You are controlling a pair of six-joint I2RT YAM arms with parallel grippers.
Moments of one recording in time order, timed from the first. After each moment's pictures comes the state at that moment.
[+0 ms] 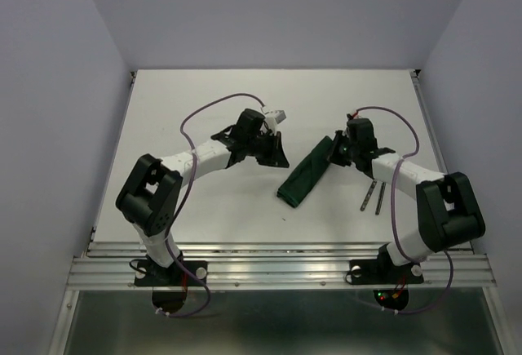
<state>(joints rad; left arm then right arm) -0.63 1.71 1.13 -0.13 0.48 -0.47 0.28 1.47 0.76 -0.03 -0.15 0.59</state>
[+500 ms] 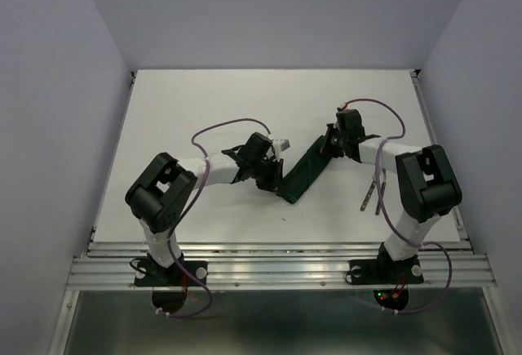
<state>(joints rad) -0.73 1.75 0.97 -0.12 0.47 -0.47 0.28 1.73 0.95 -0.02 -0.12 0.54</state>
